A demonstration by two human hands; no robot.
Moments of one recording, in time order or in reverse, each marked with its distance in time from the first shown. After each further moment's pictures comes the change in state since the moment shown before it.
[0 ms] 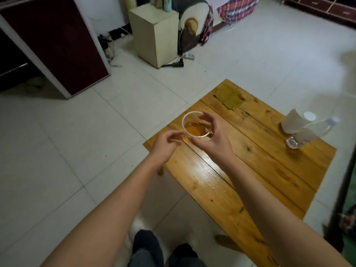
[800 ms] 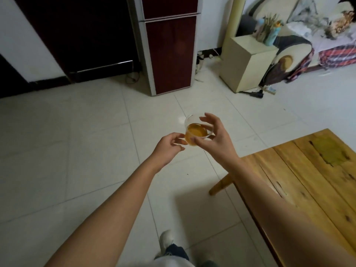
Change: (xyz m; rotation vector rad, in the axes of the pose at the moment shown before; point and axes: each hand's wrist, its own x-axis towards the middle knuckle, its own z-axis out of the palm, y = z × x) left_hand -0.097 -0.075 -0.296 -0.073 0.318 -0.107; right_hand 0.012 -0.148 0.281 0.051 -0.419 -0.178
